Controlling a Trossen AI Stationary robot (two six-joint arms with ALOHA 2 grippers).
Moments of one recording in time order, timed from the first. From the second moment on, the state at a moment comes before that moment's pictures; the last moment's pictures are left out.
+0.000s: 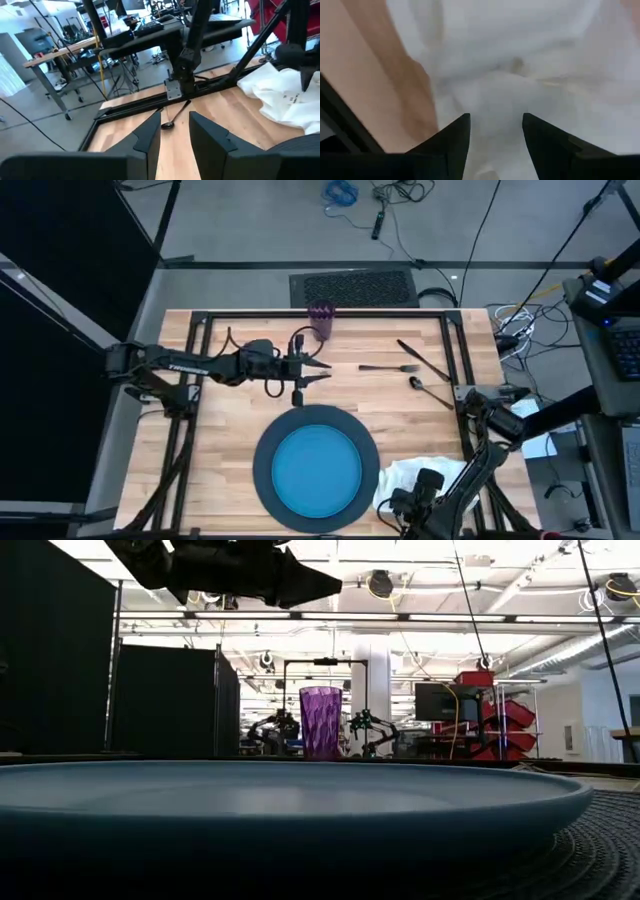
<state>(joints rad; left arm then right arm) 0.15 1.45 0.79 0.58 0.17 0.35 0.95 2.10 1.64 -1.35 0.07 1.35</state>
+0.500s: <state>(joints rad) 0.15 1.45 0.79 0.58 0.18 0.35 0.99 2.16 1.74 -1.41 0.07 1.37</state>
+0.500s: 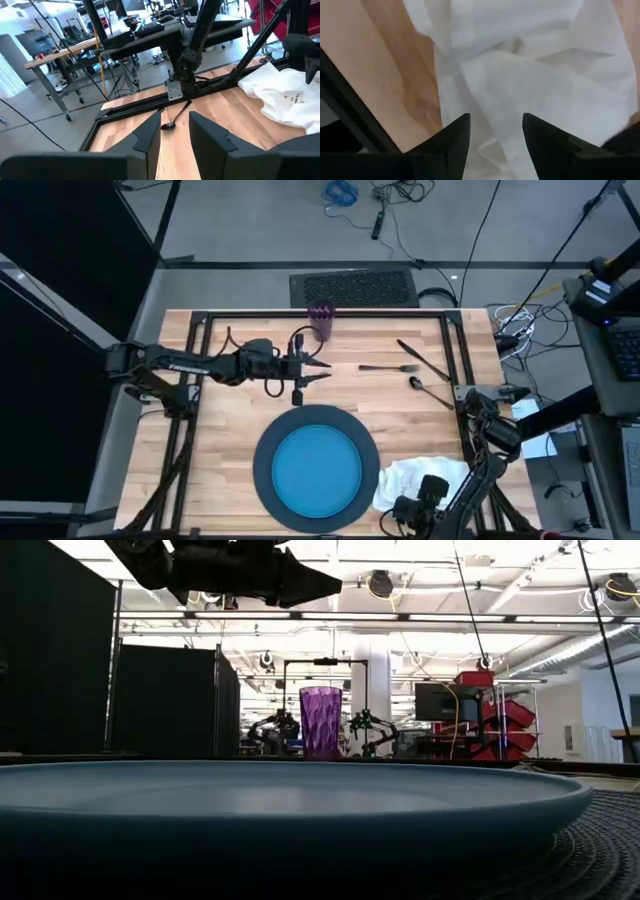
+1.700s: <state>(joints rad) 0.16 1.44 0.79 0.56 0.18 0.35 0.80 2.10 1.71 -1.57 0.62 1.25</state>
